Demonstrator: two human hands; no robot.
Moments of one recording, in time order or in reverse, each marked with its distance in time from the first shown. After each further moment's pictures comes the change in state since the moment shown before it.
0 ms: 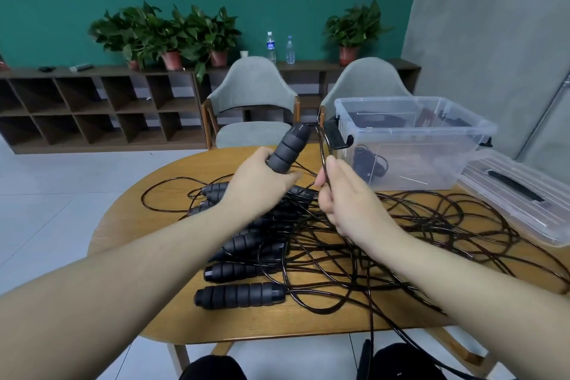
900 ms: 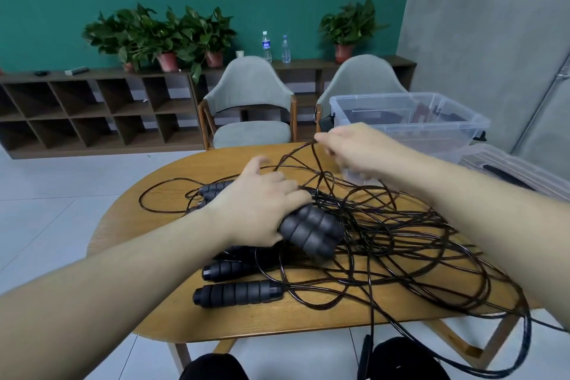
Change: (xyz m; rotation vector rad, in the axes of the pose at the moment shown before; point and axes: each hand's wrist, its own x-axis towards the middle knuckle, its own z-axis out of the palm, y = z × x) left_hand -0.016 -0.014 -0.012 1.026 -0.208 1.006; right_hand 0.051 -0.039 -0.049 -0.427 -0.088 0.091
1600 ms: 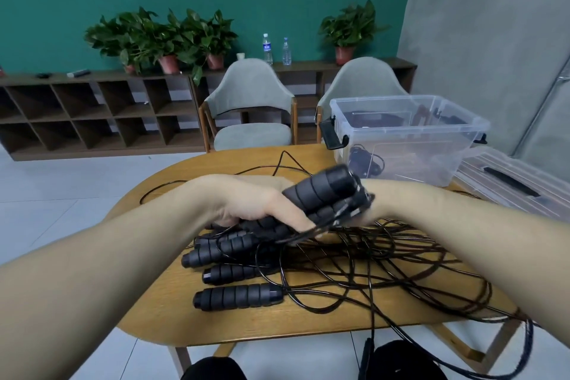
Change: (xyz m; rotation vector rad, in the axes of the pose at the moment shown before) left_hand 0.012 -0.011 -0.041 -1.613 -0.644 -0.334; right_hand -0.009 0.027 0.022 -0.355 -0.636 -0.243
